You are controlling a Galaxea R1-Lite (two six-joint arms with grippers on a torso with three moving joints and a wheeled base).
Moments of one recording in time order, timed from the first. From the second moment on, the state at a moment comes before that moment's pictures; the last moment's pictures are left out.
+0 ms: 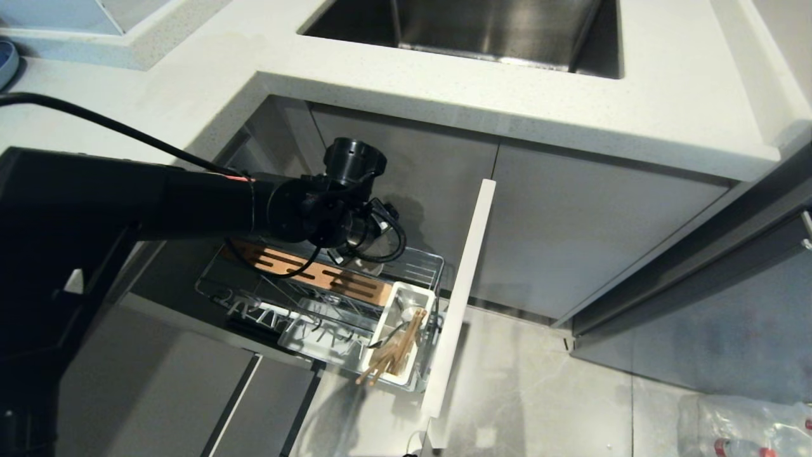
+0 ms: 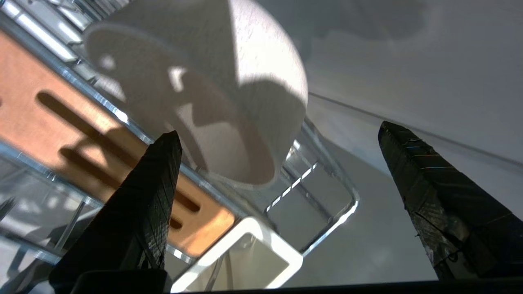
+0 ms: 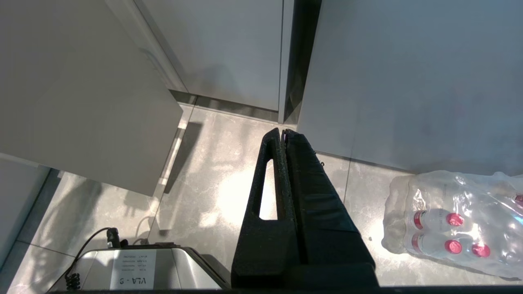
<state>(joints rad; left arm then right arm) -0.53 2.09 -1.71 0.21 0.38 -0.91 0.00 0.00 0.00 0.00 -0.02 0.04</state>
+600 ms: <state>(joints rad) -0.50 2.15 -1.73 0.16 0.38 -0.87 0.00 0.00 0.00 0.00 -0.02 0.04</state>
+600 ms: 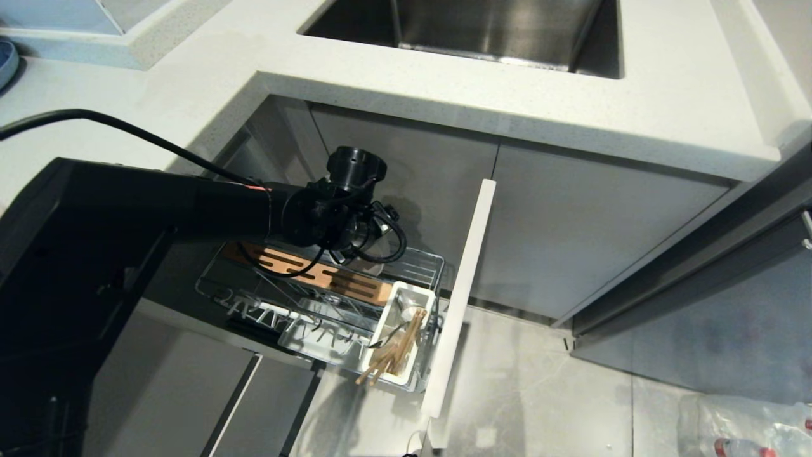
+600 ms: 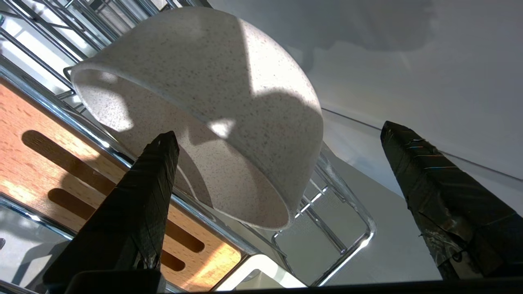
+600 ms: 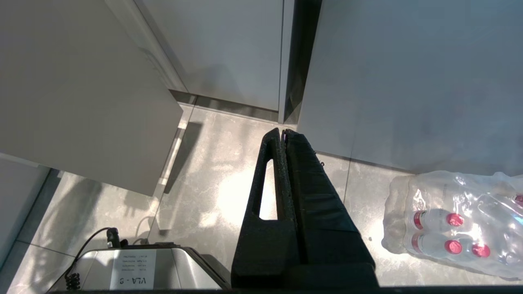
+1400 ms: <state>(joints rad) -0.51 2.13 -1.72 0.16 0.32 -0.86 0.00 0.00 0.00 0.00 -0.02 0.04</state>
